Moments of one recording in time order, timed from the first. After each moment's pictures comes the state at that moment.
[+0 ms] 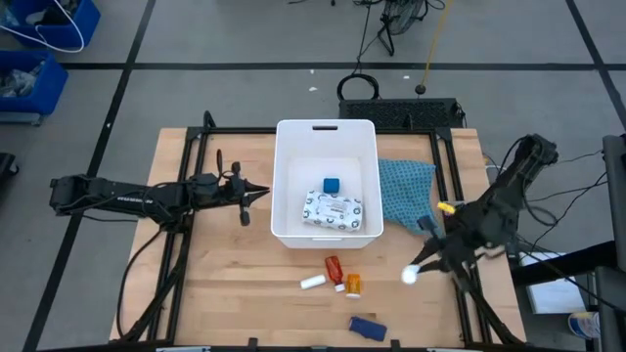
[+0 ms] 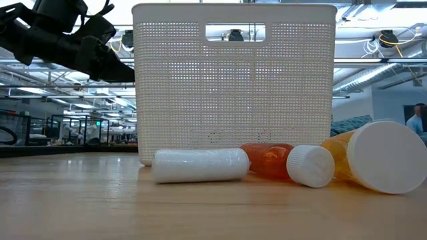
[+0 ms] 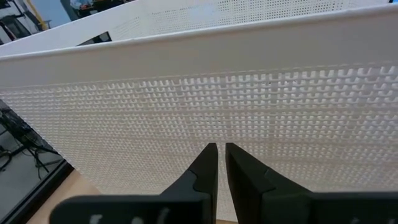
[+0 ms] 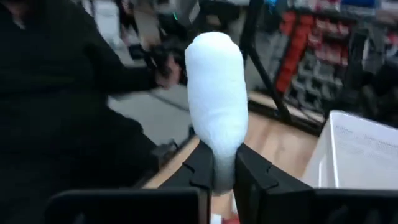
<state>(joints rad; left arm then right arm) 0.12 0.84 0.23 0.37 -0.13 0.13 0.83 0.72 0.66 -0.10 0.33 -0.07</state>
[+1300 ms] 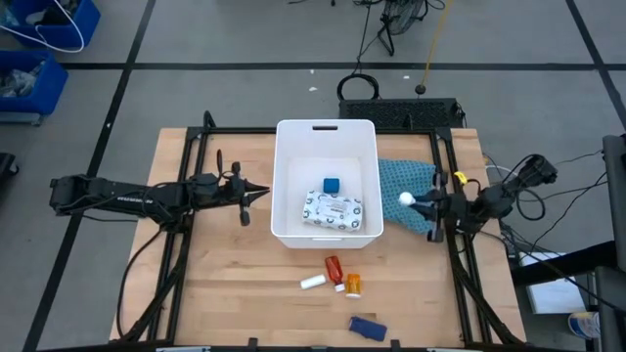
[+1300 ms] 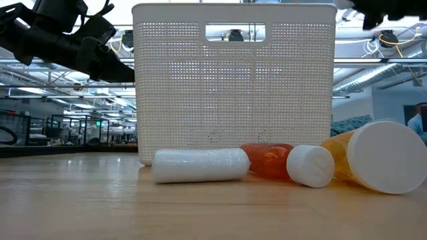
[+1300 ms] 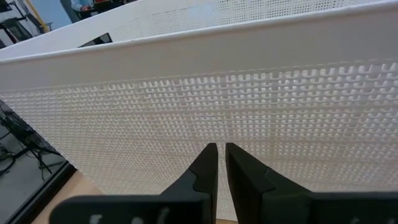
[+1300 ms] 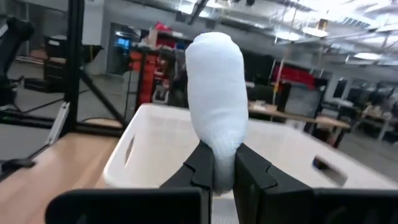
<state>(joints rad) 0.12 0.84 0.23 0.37 -0.13 0.15 0.55 0.24 0.28 0.14 0.67 -0.29</state>
